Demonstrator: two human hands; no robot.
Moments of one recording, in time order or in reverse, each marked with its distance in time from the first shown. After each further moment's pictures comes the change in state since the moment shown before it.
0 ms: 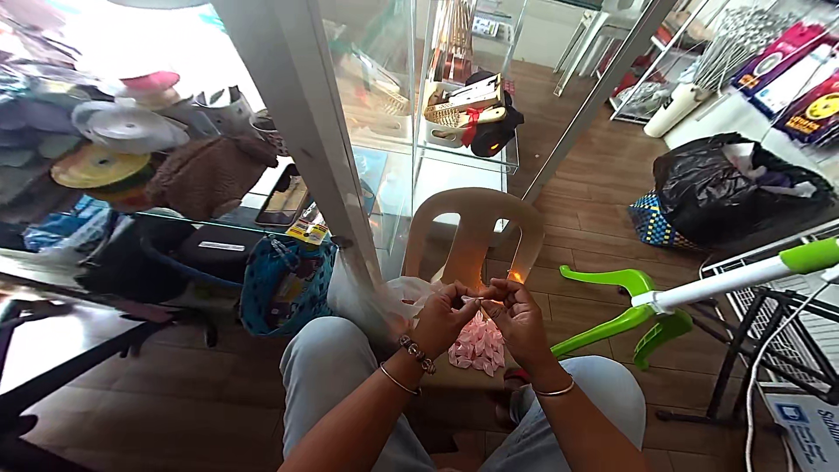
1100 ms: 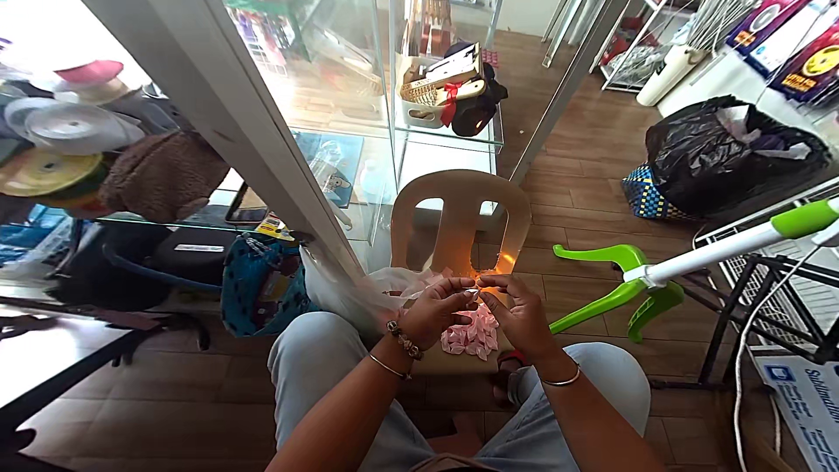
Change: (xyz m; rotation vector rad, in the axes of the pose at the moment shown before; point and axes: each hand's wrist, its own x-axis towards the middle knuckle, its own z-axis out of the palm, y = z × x) left_hand 0.003 0.011 0.008 -0.444 -0.157 -0.423; right_hand -0.007 0.003 -0.028 -0.445 -0.044 -0.158
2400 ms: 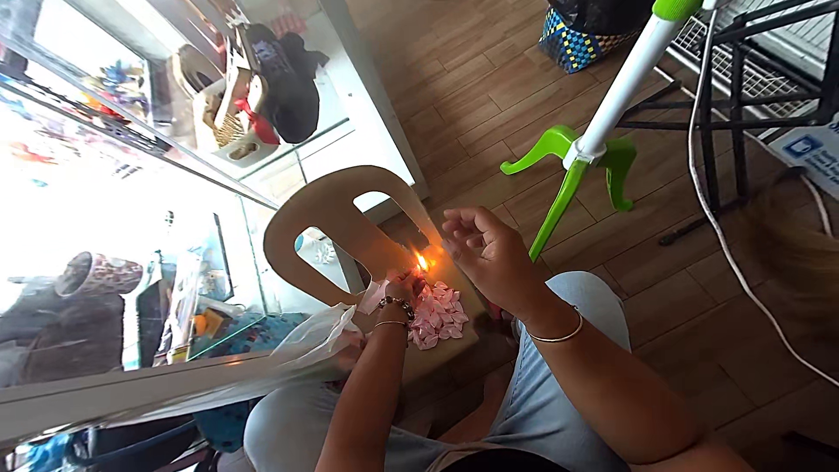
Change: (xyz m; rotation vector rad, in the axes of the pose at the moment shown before) left_hand 0.143 -0.091 0.005 0.428 0.614 -0.294; right_hand -0.011 -0.006 -0.106 0.130 0.326 0.294
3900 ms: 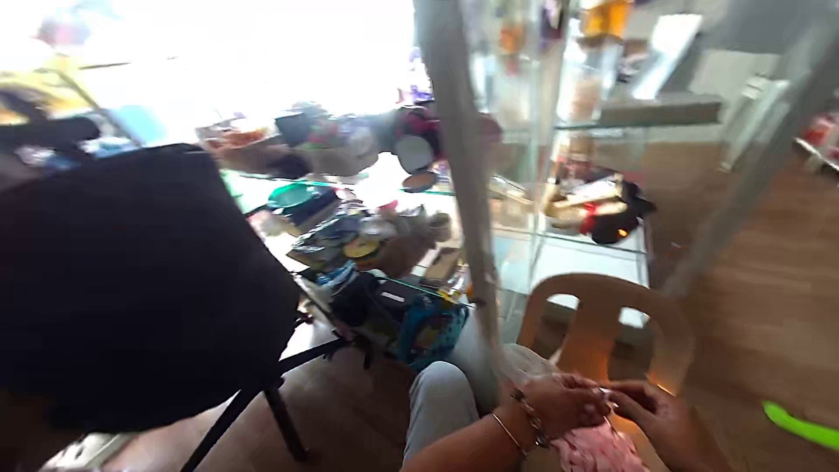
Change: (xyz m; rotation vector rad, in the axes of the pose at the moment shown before) left_hand -0.143 0.029 -0.120 -0.493 -0.532 0.307; right_hand -0.001 -0.021 0.108 0.015 -0.547 0.079
